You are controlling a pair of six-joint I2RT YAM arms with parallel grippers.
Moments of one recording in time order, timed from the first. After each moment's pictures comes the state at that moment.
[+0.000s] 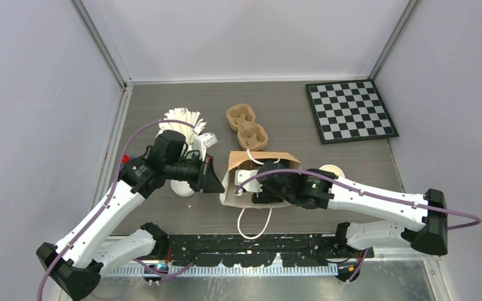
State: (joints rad) left arm -0.61 0.93 1.00 -0.78 0.65 -0.34; right arm 1.19 1.18 1.03 -0.70 0.42 -0.55
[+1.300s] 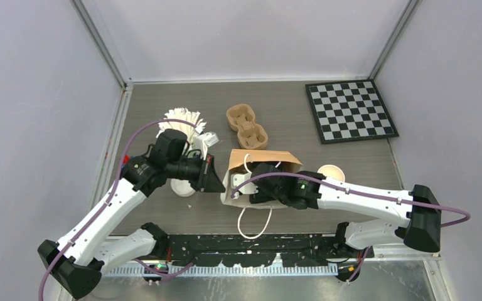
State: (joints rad) left arm -0.61 0.95 1.00 -0.78 0.66 -0.34; right arm 1.17 1.24 0.94 -0.56 0.44 -0.67
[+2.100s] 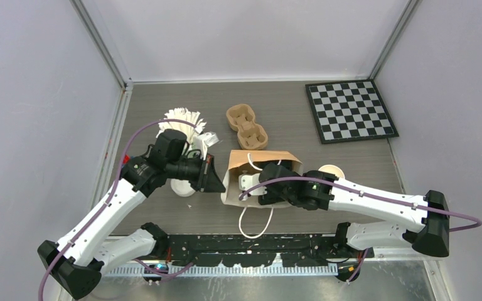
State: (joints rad) left arm -0.61 0.95 1.00 -0.77 0.66 -0.34; right arm 1.17 1.16 0.98 -0.72 0.46 -0.68
